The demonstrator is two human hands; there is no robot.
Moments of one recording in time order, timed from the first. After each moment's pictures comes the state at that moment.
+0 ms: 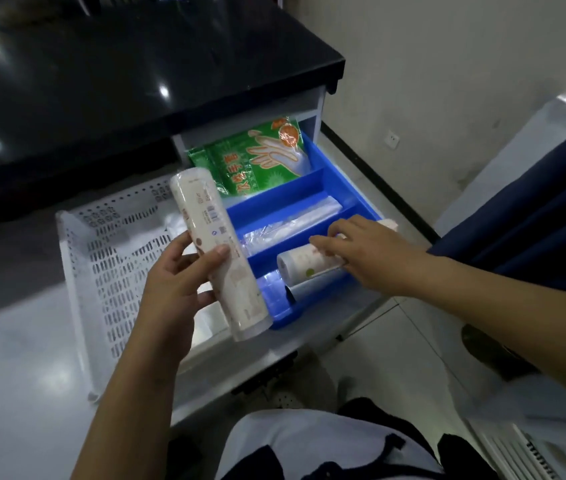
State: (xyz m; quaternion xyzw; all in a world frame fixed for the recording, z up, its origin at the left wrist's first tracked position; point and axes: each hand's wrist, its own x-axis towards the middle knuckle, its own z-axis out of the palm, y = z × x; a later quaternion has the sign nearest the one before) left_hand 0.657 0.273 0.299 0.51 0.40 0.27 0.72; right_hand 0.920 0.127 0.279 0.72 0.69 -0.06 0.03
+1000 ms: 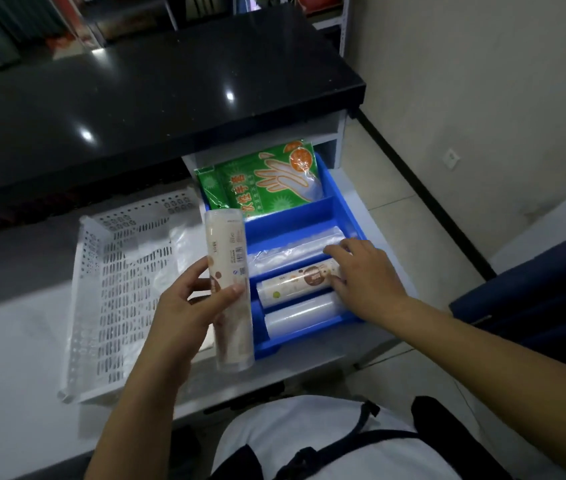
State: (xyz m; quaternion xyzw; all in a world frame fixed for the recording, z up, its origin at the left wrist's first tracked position) left_hand 0.721 0.232 0.297 0.57 0.52 0.25 0.58; right_hand 0.982 0.143 0.236 0.78 0.60 -0.11 -0.15
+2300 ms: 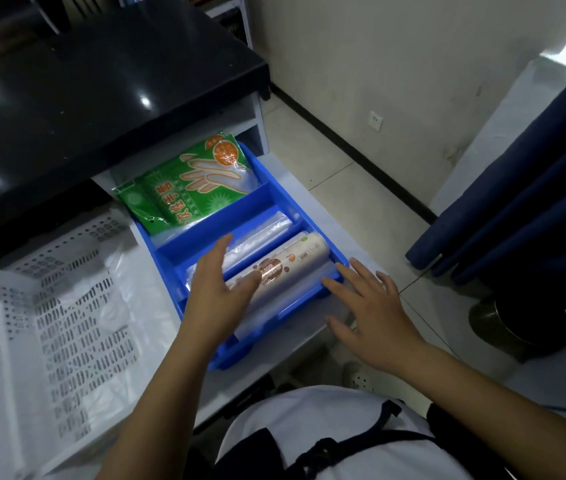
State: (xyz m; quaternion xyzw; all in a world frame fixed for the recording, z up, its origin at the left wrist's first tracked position) left_hand 0.805 0.232 0.258 0.80 0.42 0.13 0.41; right_hand 0.954 0.030 0.207 0.84 0.49 -0.17 -0.18
